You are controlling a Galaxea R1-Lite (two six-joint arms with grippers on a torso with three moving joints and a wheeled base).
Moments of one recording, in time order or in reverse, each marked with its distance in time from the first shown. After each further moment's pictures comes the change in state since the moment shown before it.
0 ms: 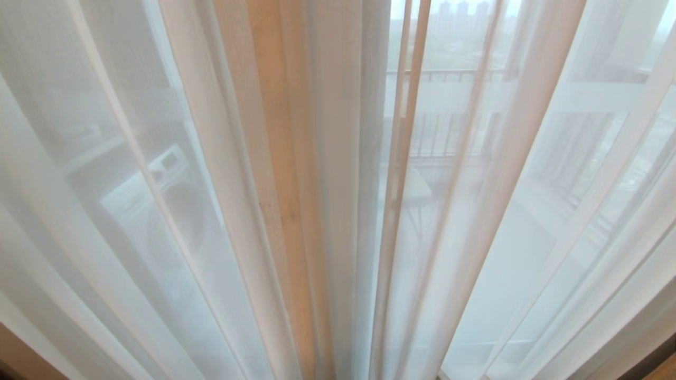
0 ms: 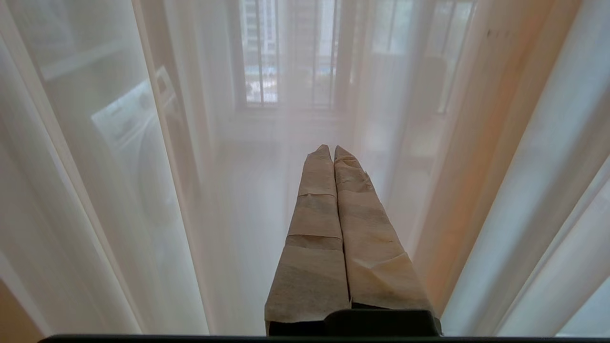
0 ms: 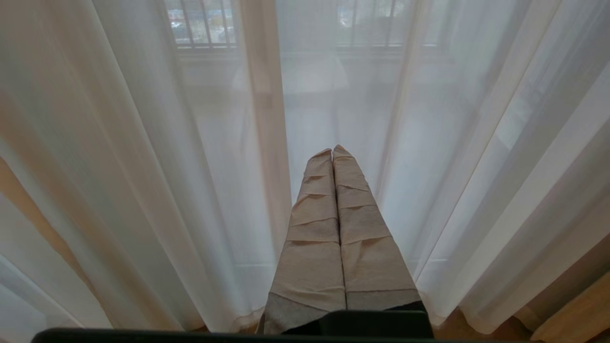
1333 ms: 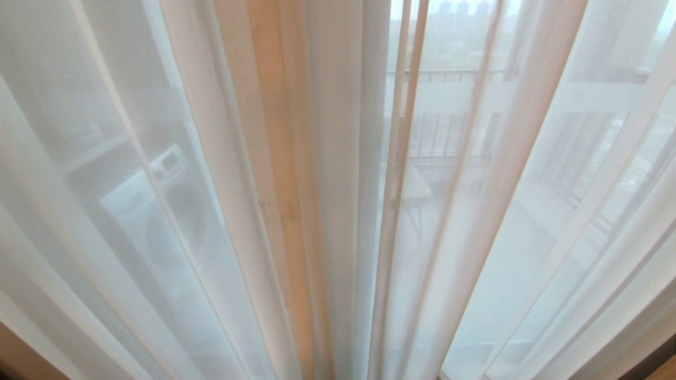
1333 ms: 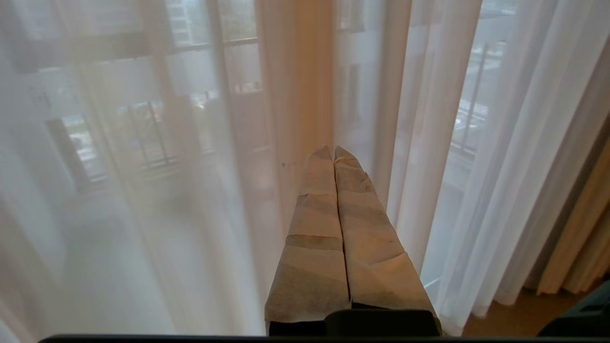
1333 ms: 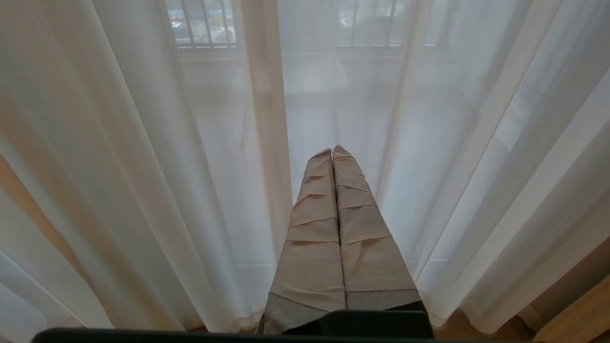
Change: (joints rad) left arm -0.044 0.428 -0.651 0.168 -0.465 -0.019; right arm 0.000 0.000 0.000 0.000 0.000 0.000
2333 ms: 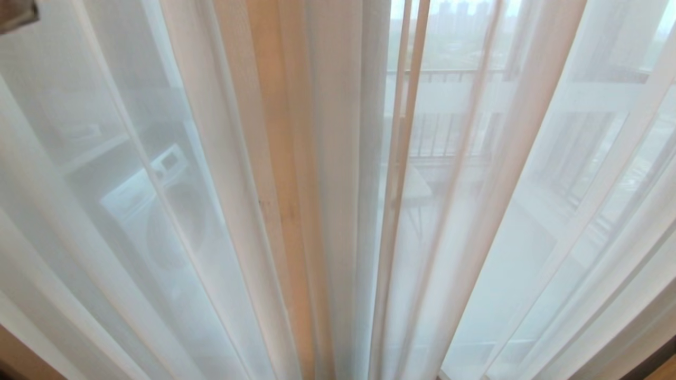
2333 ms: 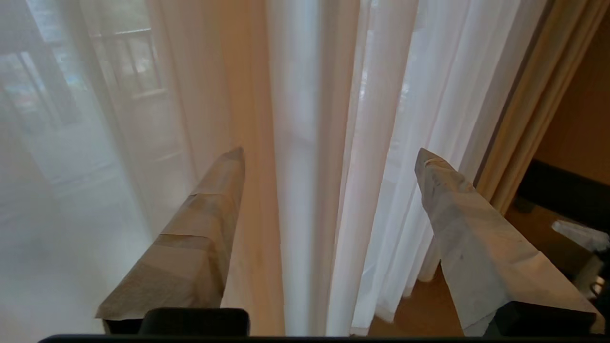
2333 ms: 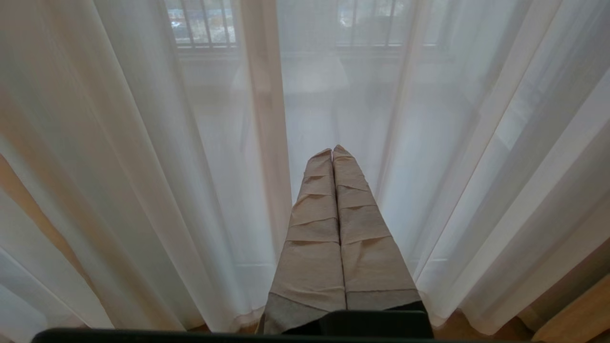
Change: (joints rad) left arm -0.300 0.587 -0.448 -0.059 0.021 -0.013; right arm 0.000 0.000 0.000 0.000 0.000 0.000
